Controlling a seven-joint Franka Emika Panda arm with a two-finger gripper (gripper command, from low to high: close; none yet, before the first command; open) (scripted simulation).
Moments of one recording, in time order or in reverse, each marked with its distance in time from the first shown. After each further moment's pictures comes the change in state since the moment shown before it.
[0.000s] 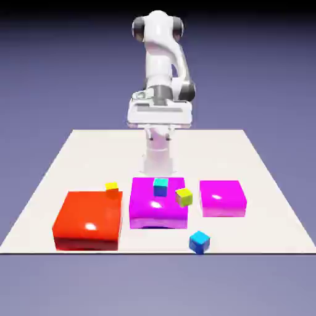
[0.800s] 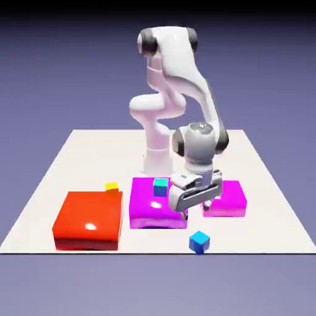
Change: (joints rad) arm 0.248 0.870 -0.017 0.580 -0.053 -0.485 -0.343
